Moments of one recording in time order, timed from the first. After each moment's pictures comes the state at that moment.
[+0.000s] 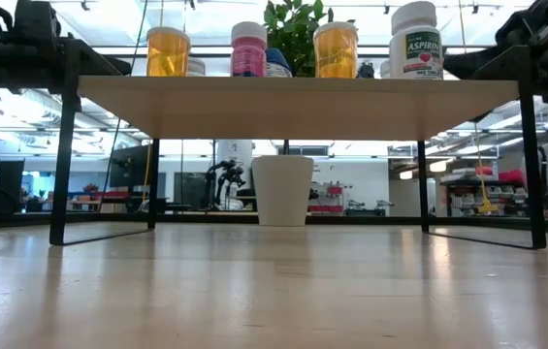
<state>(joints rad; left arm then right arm) -0.01 0.01 0.01 0.22 -0.45 -0.07 -0.11 0.12 0.01 0.25 -0.08 0.23</state>
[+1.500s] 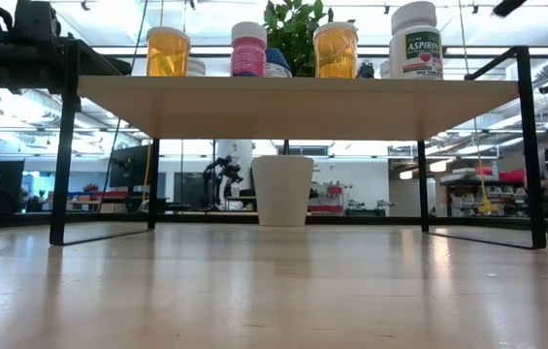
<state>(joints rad) -0.01 0.01 0.01 0.22 -0.45 -0.07 -0.11 0.12 0.15 0.92 -0.08 0.23</state>
